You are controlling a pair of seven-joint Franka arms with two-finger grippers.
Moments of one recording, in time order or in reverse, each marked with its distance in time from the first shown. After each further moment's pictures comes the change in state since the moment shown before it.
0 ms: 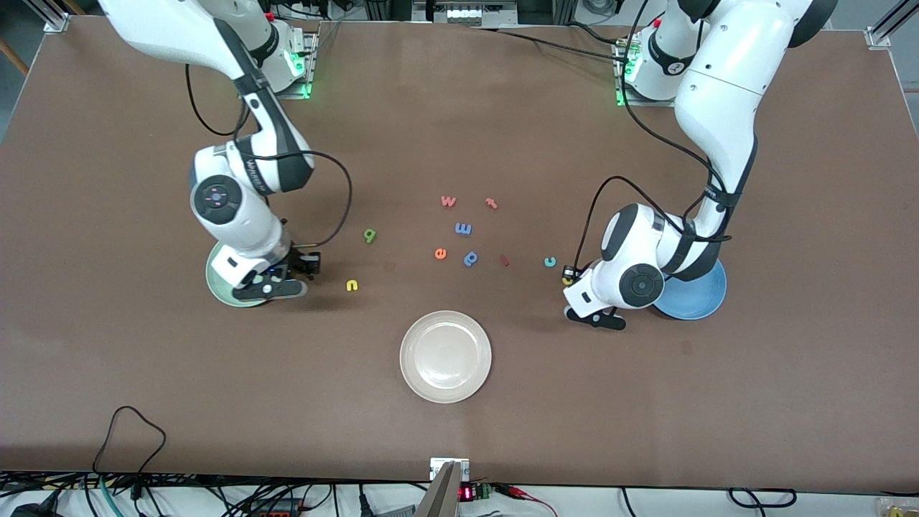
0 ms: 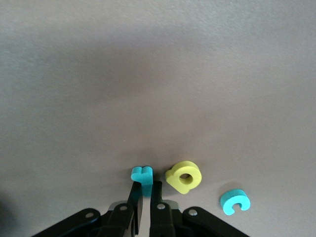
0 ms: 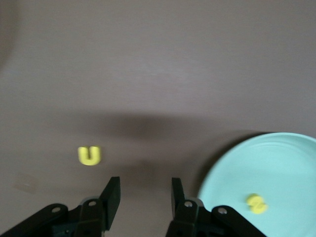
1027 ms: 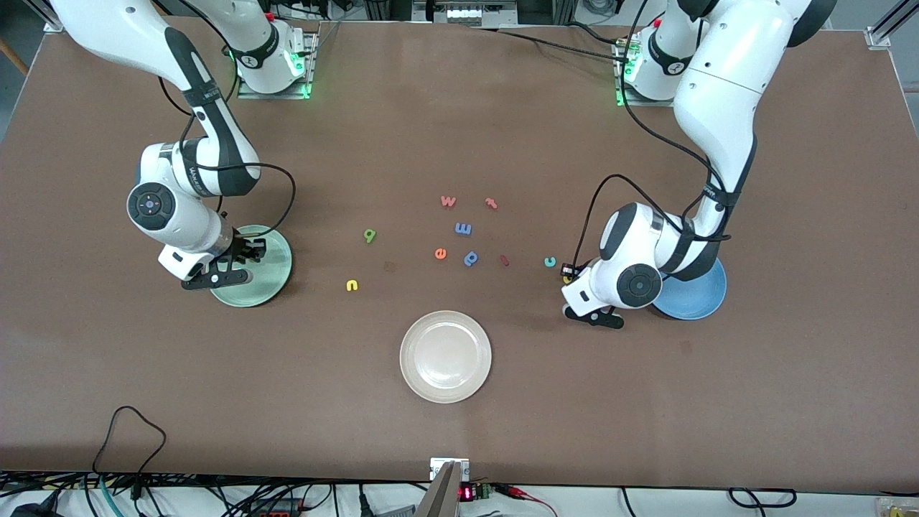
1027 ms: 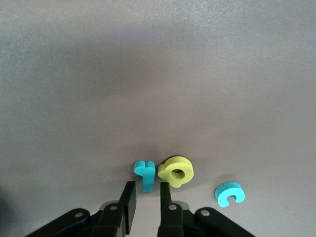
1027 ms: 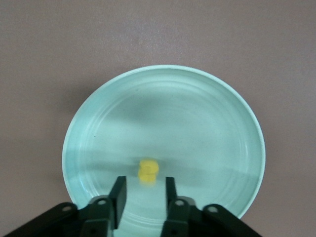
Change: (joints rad) left arm -0.013 -0.001 -0.003 0.007 0.000 -0.027 -0.001; right arm -0.220 -0.080 -0.016 -0.201 -0.003 0.006 -0.294
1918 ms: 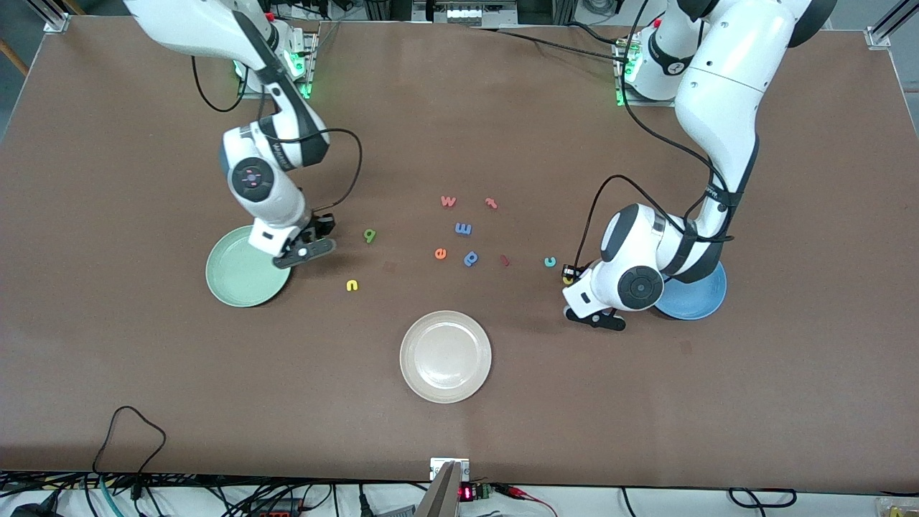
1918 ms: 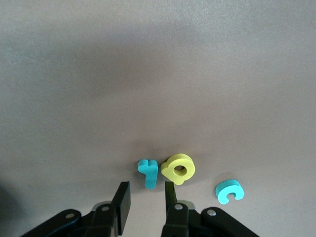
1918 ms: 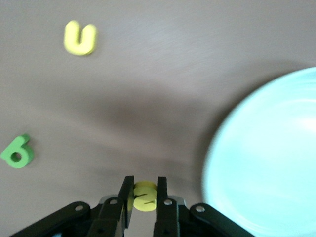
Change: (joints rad) left arm 0.000 0.001 0.003 0.021 0.002 -0.028 0.000; right arm 0.180 -0.036 0.025 -0.072 0.013 0.040 0.030
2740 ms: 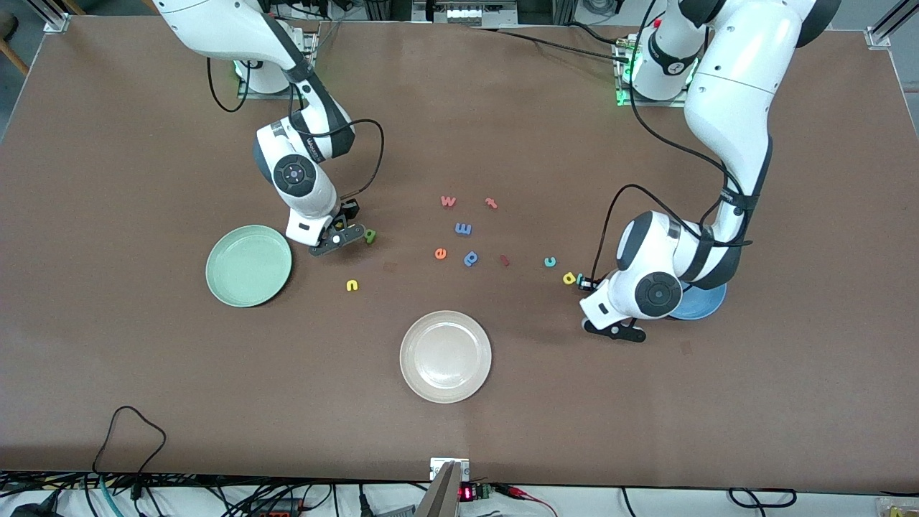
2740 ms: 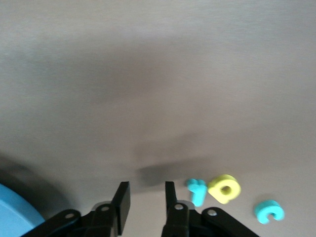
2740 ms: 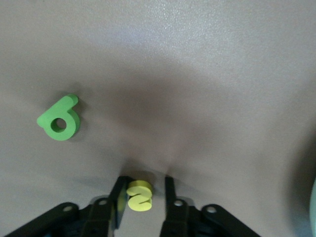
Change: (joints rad) left arm 0.006 0.003 0.037 0.036 0.050 0.012 0.006; right arm 0.134 0.081 0.015 -0.048 0.000 0.045 0.007
